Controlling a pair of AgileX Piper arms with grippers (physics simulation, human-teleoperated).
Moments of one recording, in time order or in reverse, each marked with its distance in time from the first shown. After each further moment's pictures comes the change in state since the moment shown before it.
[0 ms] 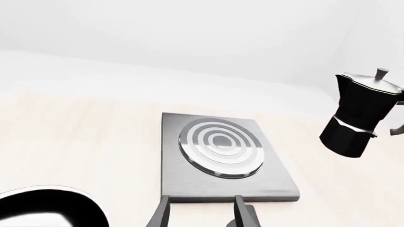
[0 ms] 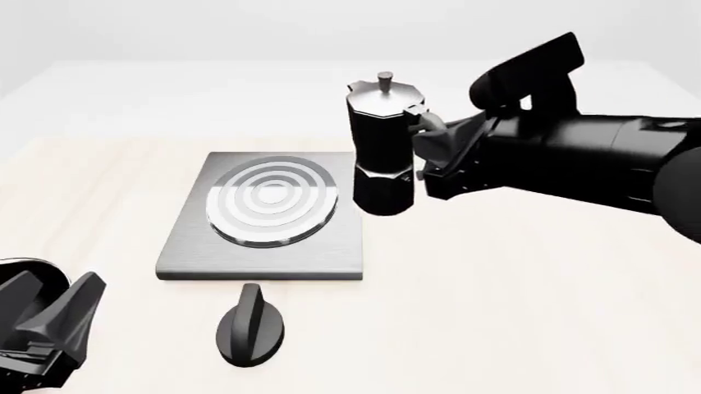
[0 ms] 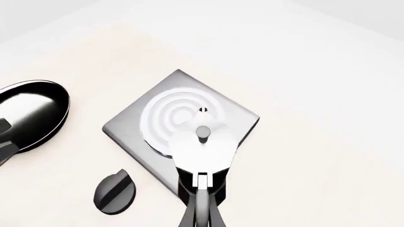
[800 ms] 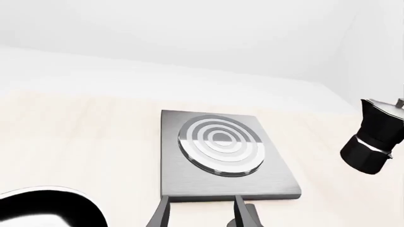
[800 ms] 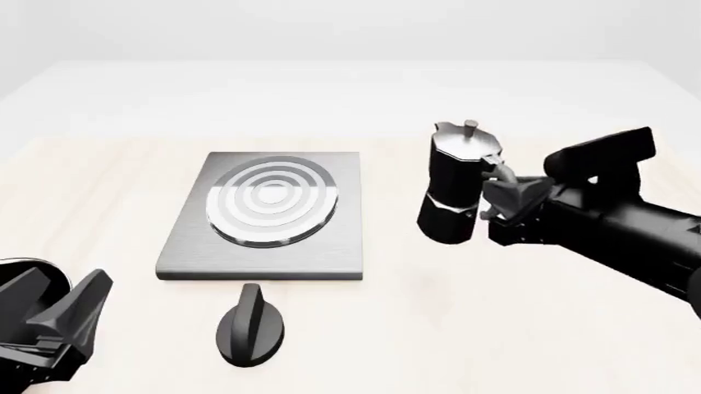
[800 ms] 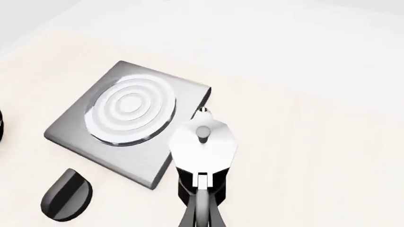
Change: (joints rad) left arm -0.007 0.073 0.002 -0.054 0.009; right arm -0.215 -0.131 0.348 -0.238 0.075
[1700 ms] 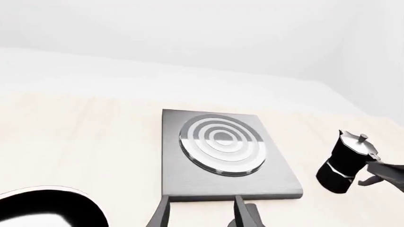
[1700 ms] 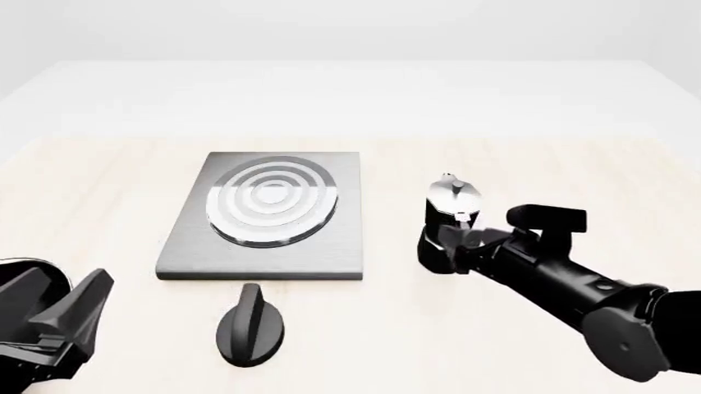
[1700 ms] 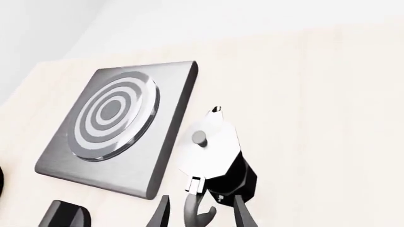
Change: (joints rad) left arm 0.004 0.017 0.002 -0.014 0.004; right arm -0.028 0.435 0.205 -0.615 0.335
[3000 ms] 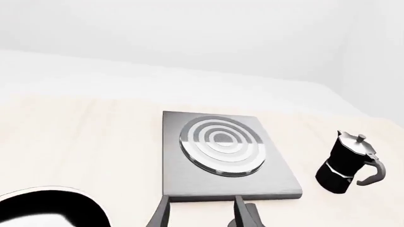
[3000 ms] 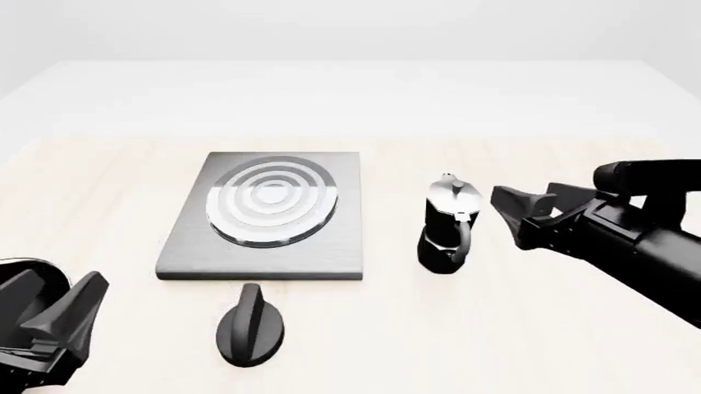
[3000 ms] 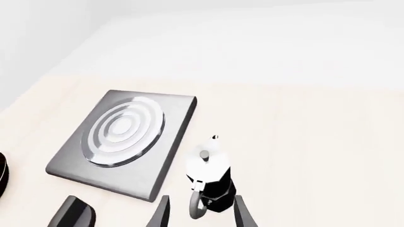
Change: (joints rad) left arm 0.001 -0.060 -0.008 0.057 0.005; right arm -0.055 -0.528 -0.081 0.497 -0.179
